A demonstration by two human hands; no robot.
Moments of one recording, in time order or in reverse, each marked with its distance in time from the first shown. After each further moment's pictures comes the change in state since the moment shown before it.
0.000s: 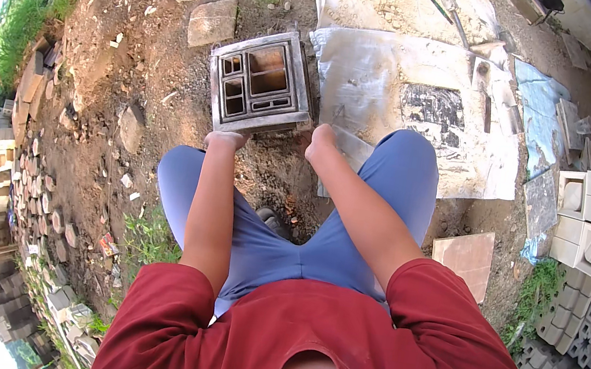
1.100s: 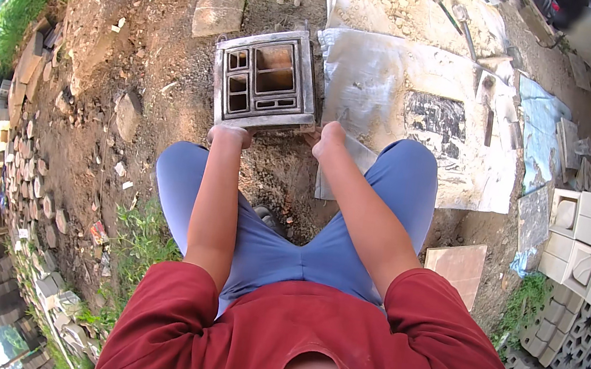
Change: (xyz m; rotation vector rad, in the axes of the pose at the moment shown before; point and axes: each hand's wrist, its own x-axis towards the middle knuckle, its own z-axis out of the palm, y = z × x) left_hand -0.021 -0.047 0.036 -0.177 0.202 0.019; right_hand 0.038 -0.035 -0.017 0.085 -0.136 0.033
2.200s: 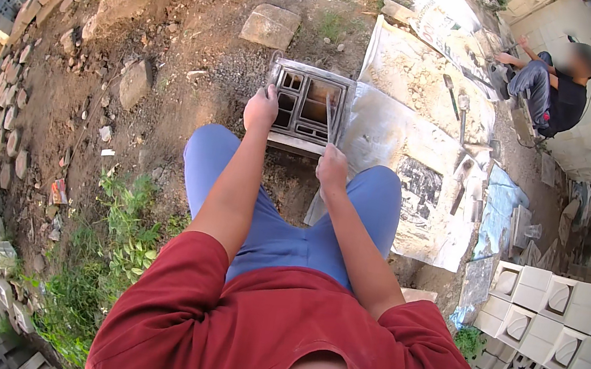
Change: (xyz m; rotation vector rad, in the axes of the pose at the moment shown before) left_hand 0.026 0.055 0.032 1.793 0.042 1.191; right_hand -0.159 0.021 0.039 -0.861 -0.371 -0.744
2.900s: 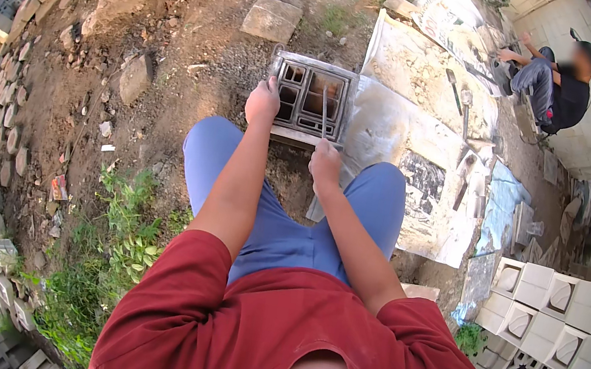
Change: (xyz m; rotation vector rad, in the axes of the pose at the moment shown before) left_hand 0.001 -0.002 -0.001 0.028 0.015 -0.032; right_hand 0.001 0.031 0.026 0.044 0.008 -0.012
